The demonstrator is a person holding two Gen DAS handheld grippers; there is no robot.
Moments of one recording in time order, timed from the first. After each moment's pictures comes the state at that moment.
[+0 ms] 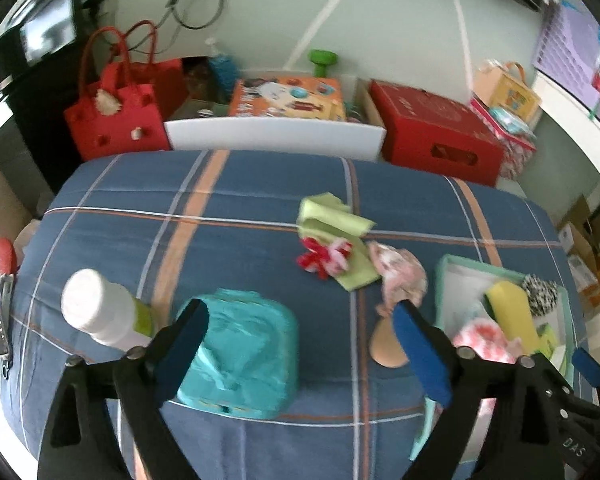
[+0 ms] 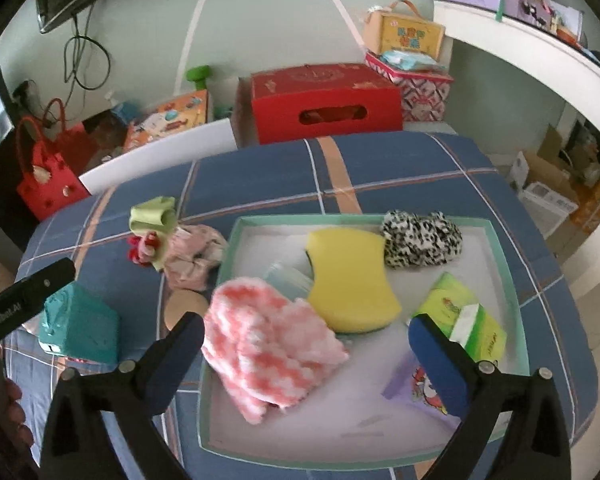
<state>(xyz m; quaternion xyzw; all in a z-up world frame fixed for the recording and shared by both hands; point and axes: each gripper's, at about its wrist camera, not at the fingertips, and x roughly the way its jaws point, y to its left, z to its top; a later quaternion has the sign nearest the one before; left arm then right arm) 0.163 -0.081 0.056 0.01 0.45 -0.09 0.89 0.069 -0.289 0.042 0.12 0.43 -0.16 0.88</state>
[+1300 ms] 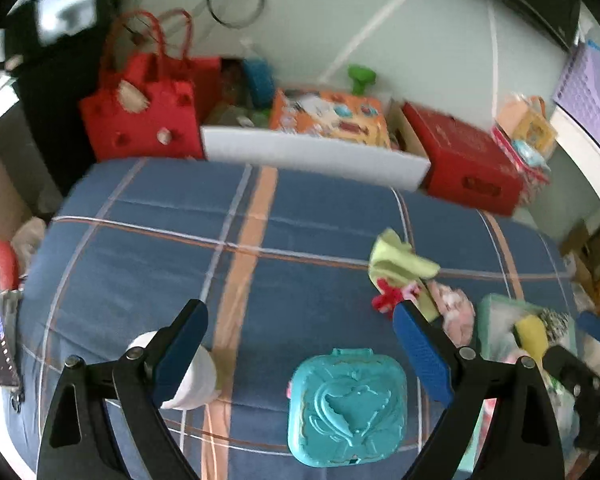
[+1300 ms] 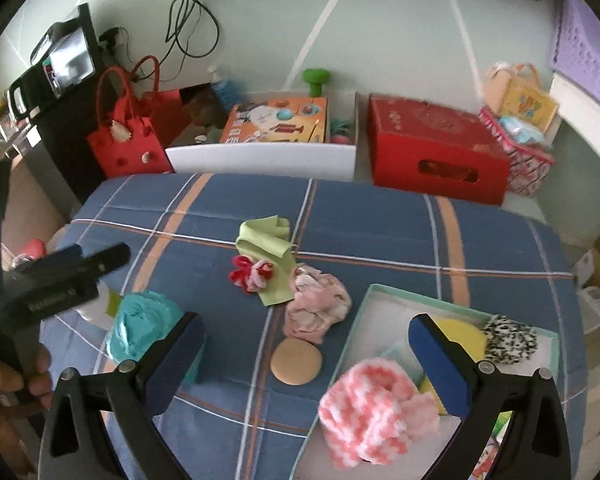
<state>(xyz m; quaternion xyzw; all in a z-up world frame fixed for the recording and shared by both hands) 0.221 -0.005 0.057 -0.02 0.47 -0.12 0.87 0.150 -0.214 0.083 0.04 0.45 -0.02 0.89</state>
